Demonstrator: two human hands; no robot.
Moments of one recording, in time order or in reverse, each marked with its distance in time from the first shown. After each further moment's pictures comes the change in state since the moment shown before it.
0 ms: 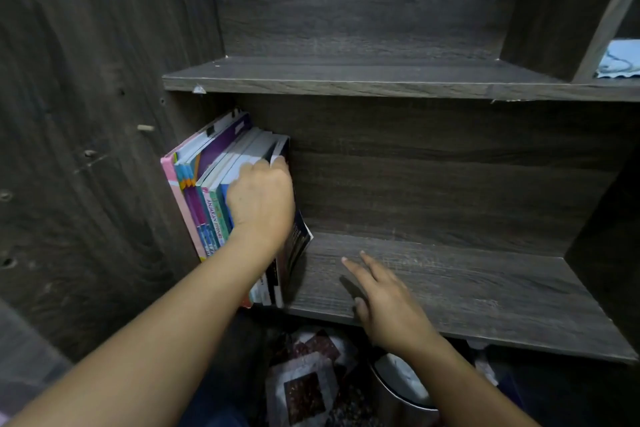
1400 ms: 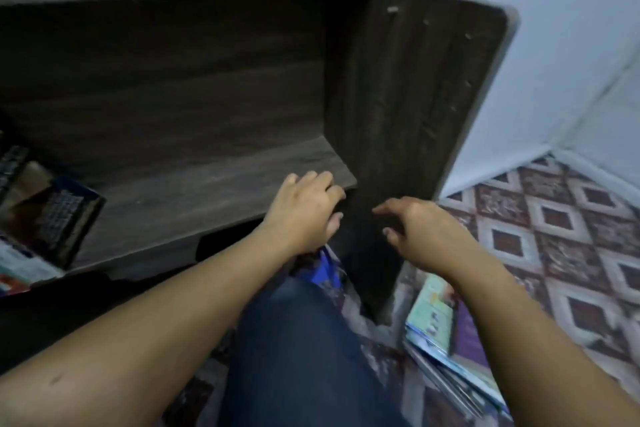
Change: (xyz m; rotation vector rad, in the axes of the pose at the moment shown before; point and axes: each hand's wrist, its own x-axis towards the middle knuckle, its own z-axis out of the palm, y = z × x) left_hand -0.198 0.263 -0.089 -0.492 -0.170 1.096; right_hand -0.300 0.095 -0.172 -0.179 0.058 0.667
